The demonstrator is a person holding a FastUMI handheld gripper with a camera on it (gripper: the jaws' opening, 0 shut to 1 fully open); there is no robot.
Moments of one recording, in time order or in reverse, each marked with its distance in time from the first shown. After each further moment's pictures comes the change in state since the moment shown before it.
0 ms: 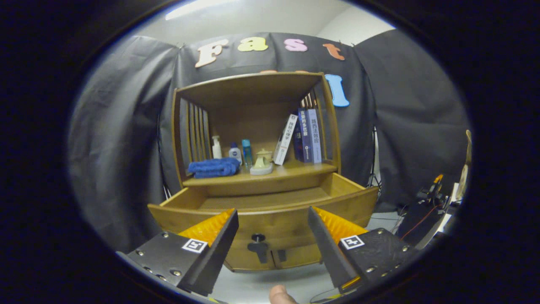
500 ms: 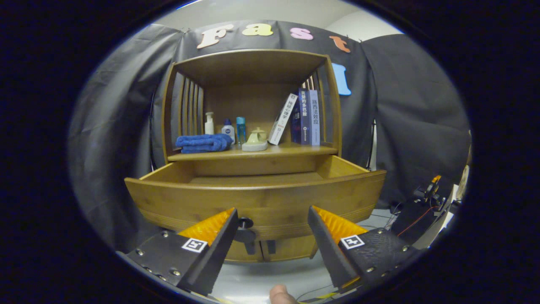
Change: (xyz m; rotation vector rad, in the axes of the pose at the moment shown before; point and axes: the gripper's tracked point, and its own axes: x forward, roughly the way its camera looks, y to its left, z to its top) arm 0.032 -0.010 -0.053 -0.058 0.079 -0.039
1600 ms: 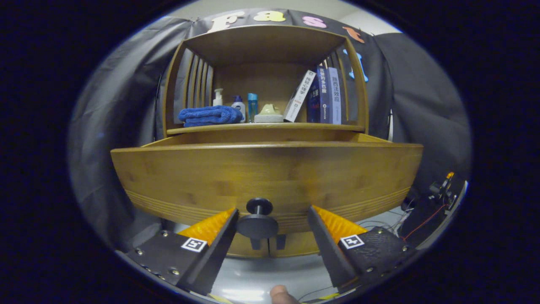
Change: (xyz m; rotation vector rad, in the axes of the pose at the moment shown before) arm 0.057 0.030 -0.053 0.028 0.086 0.078
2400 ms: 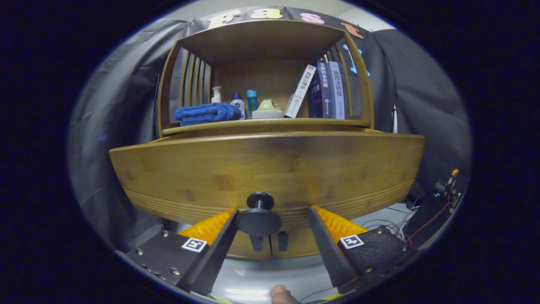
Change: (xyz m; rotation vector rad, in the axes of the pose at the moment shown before) arm 0.023 -0.001 0.003 -0.016 0.005 0.006
